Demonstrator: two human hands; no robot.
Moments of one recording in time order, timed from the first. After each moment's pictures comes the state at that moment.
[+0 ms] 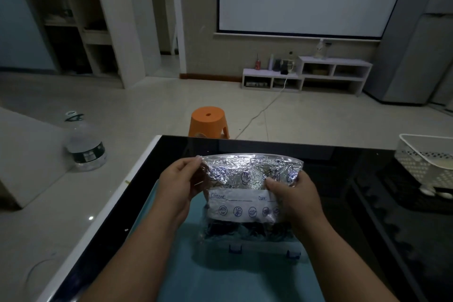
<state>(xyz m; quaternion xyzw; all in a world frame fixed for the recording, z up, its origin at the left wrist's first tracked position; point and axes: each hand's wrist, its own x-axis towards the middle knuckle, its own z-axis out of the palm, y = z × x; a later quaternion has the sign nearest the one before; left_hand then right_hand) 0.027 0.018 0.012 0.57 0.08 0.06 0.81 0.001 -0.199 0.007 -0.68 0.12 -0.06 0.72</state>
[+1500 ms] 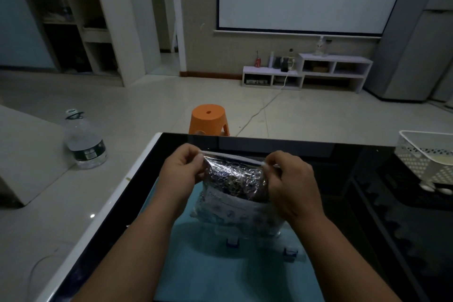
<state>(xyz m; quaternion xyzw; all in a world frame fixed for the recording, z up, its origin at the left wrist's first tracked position) 0.020 0.022 0.024 0.70 0.01 0.09 0.71 -0.005 -0.184 0.033 -0.91 -0.06 -0.27 0.31</state>
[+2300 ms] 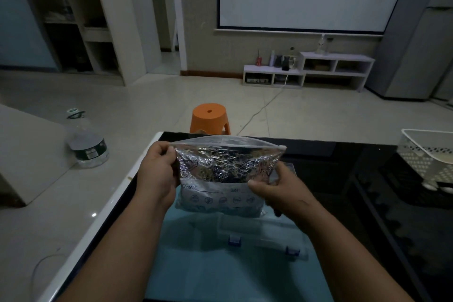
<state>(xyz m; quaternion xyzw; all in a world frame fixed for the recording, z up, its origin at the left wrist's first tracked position) 0.030 0.043 0.033 0.58 0.13 0.13 0.80 -0.006 -0.187 0.029 -0.82 0.01 0.08 0.57</state>
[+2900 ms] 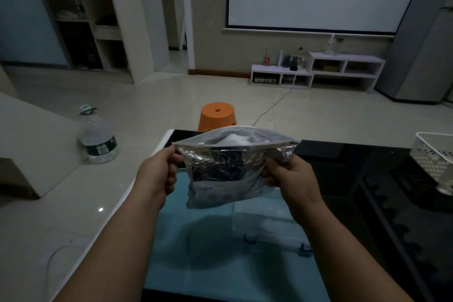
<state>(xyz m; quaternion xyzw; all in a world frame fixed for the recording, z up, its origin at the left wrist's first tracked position) 0.033 0.088 0.023 0.63 0.22 0.04 0.75 -0.002 -0.159 0.036 -0.71 0.00 -0.09 0.70</state>
